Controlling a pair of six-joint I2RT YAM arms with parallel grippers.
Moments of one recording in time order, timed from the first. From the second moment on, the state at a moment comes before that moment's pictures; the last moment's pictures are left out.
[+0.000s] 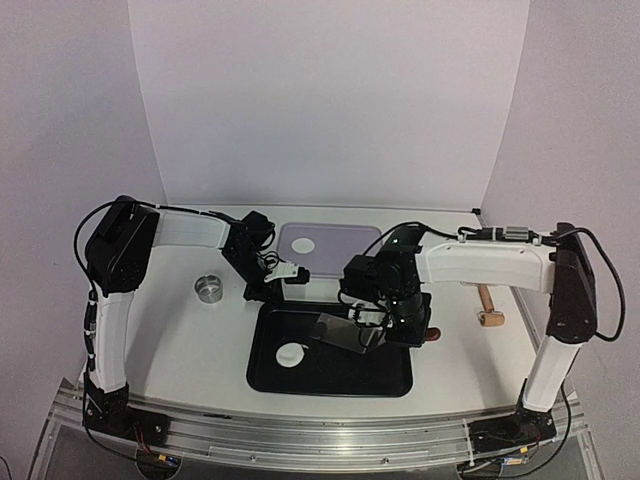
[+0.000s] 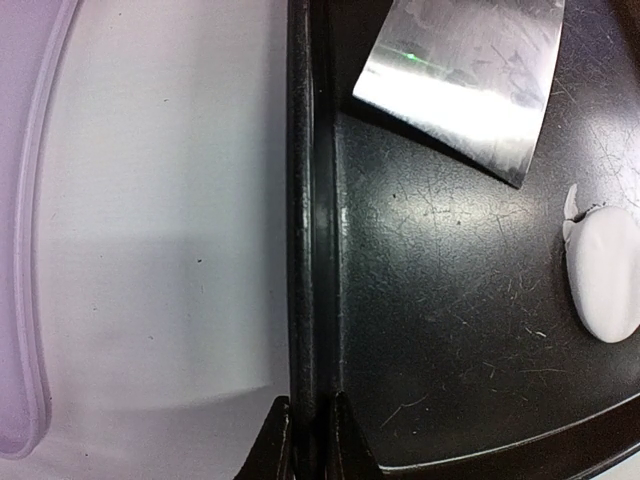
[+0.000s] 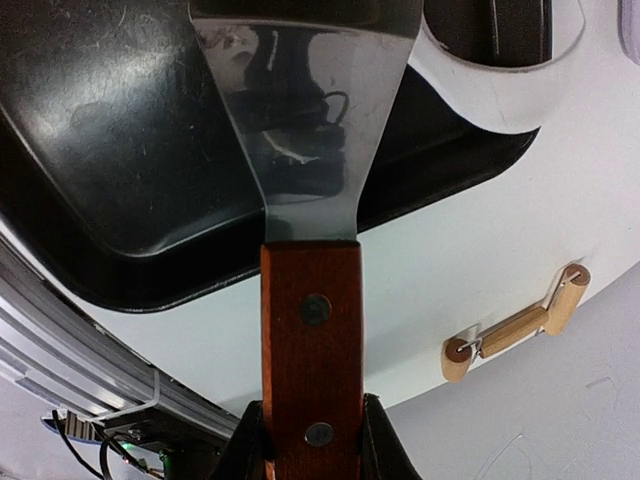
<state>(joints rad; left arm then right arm) -0.59 2.14 1.52 -0.66 0.46 1.00 1.02 1.85 1.47 -1.41 0.29 -0.16</state>
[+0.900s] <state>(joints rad) -0.59 2.14 1.52 -0.66 0.46 1.00 1.02 1.86 1.45 -1.31 0.19 -0.31</state>
